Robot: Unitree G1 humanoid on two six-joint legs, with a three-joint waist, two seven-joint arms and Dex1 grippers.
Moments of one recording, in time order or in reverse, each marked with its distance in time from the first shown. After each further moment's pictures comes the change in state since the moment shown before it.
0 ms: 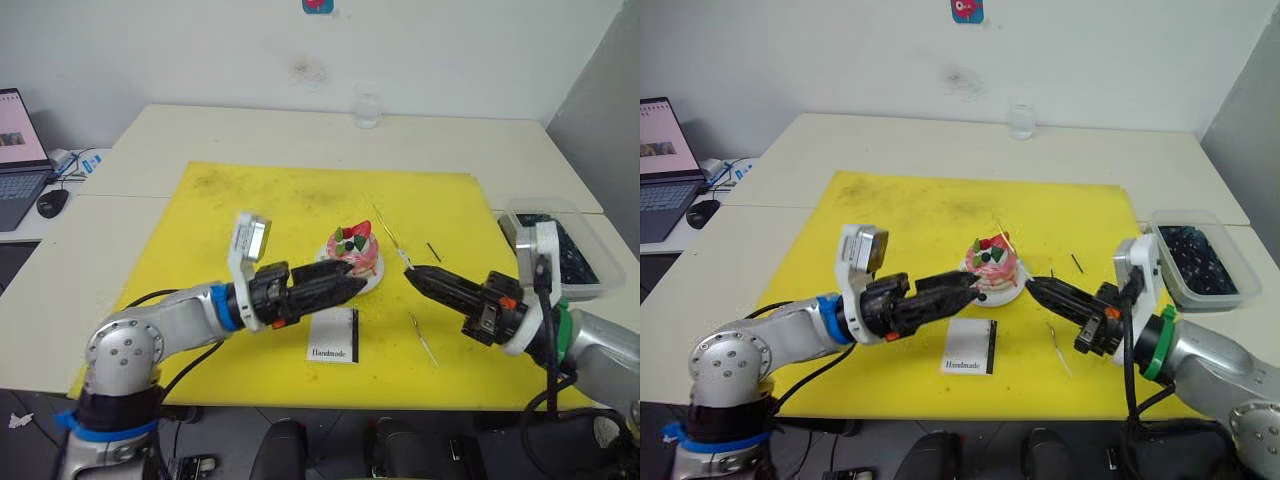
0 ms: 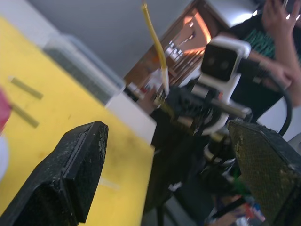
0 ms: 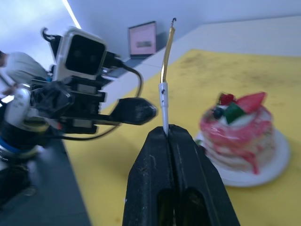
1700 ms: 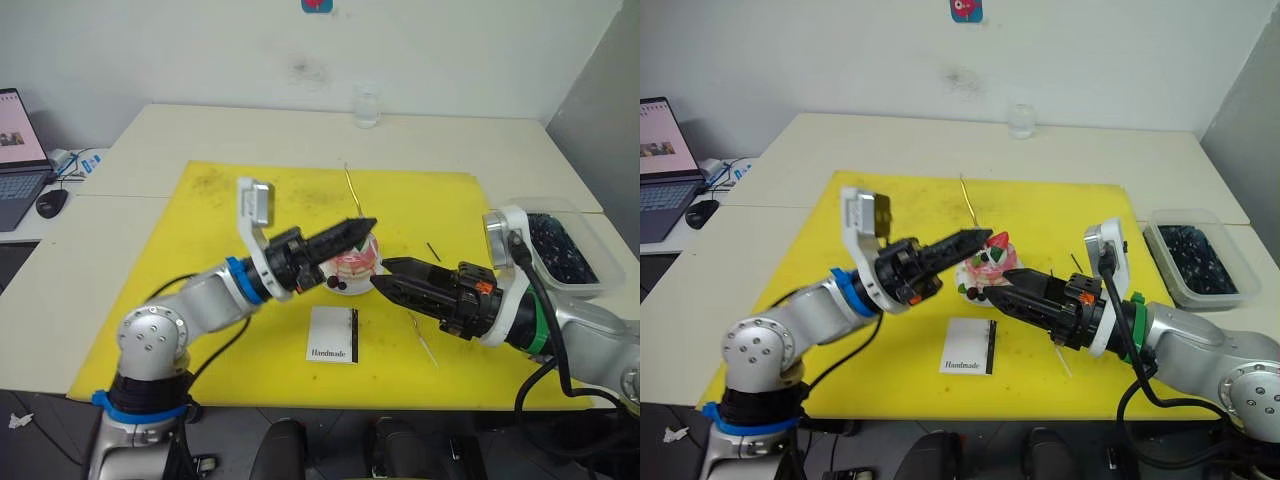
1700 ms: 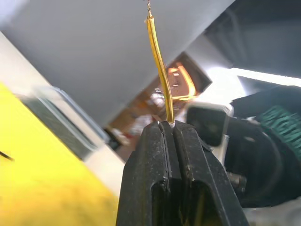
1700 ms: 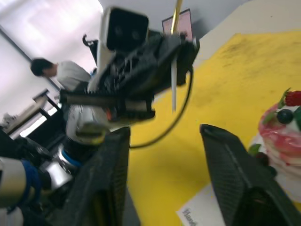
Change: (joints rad) left arm -0.107 0.024 -0.047 -0.002 0.016 -0.197 0.133; right arm -0.094 -0.279 0.268 0.072 0.117 -0.219 -0.046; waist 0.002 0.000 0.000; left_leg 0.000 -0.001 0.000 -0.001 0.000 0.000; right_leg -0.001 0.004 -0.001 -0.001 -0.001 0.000
